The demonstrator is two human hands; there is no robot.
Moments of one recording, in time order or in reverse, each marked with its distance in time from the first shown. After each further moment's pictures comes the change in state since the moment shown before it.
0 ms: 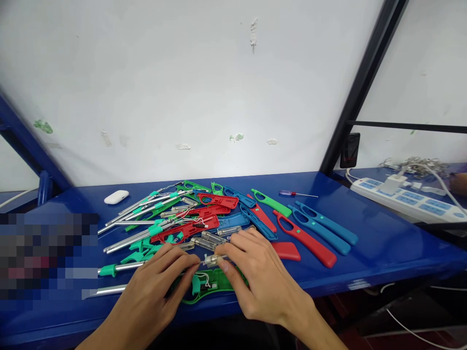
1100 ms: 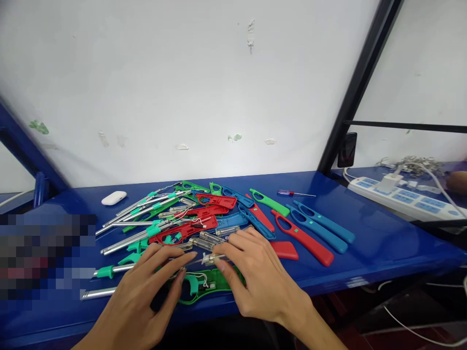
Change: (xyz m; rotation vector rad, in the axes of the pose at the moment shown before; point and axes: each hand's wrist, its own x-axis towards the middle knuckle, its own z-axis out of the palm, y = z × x) left_hand -0.007 0.002 -0.009 -0.009 0.064 -0.039; right_hand 0.001 -0.002 0.000 -0.031 -0.014 0.023
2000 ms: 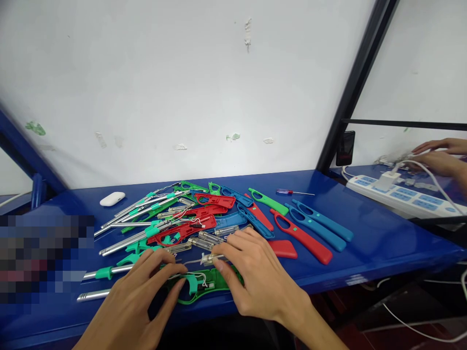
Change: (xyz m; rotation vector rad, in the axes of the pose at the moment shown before) left_hand -0.009 0.001 -0.005 0.098 -0.042 -0.051; right_hand 0.001 0.001 0.001 0.026 -0.001 0.005
